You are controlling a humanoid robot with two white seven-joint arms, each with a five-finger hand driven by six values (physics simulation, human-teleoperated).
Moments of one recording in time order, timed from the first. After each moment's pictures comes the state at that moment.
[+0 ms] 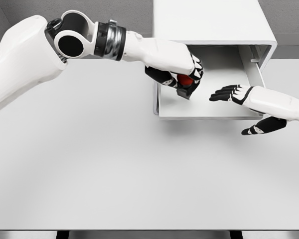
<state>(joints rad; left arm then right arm) -1.31 0.38 -1.16 -1.27 -0.02 -0.61 -0.61 -0.62 -1.20 0.87 -1.71 -0.08 -0.61 0.18</state>
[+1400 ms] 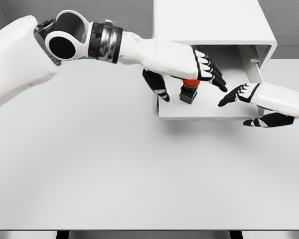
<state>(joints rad) -1.30 0.44 -1.14 -1.43 0.06 -0.61 -0.61 -0.63 -1.23 0.86 -1.71 -0.08 -0.61 0.18</state>
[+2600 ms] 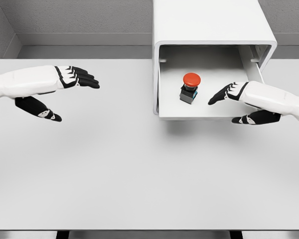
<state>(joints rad) -0.64 1.01 -0.57 -1.67 0.14 -0.61 -0.61 -0.64 -1.13 0.86 -1.66 -0.07 -0.61 0.20</state>
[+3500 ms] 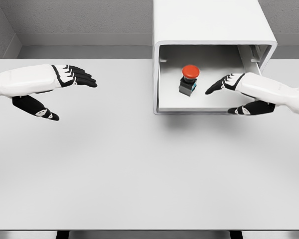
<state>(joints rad) -0.64 1.02 -0.57 -1.66 0.14 -0.61 -0.61 -0.69 -1.06 0.86 -1.57 -0.08 -0.61 0.22</state>
